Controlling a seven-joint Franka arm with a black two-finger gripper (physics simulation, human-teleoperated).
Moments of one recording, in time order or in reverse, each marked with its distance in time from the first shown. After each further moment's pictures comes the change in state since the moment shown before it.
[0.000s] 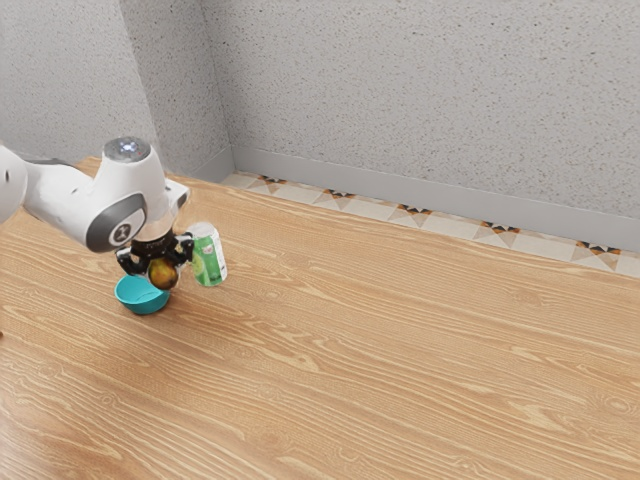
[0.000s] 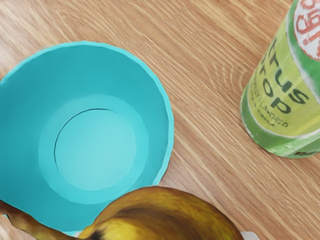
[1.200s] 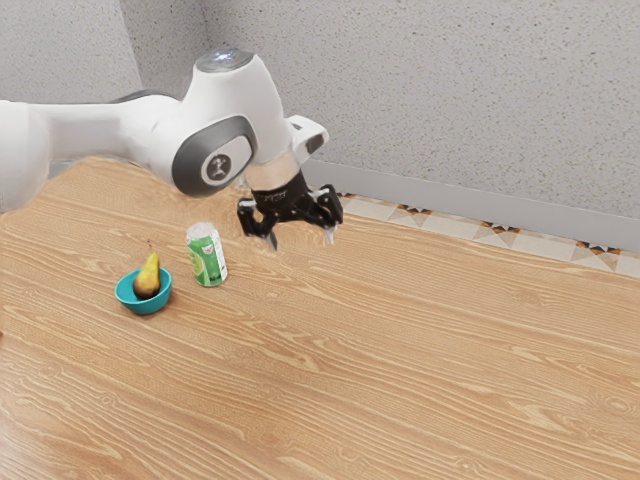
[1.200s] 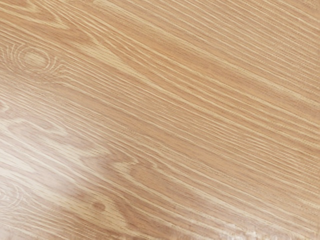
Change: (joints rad) arm -0.571 -0.160 0.015 0.258 -0.408 -0.378 0.203
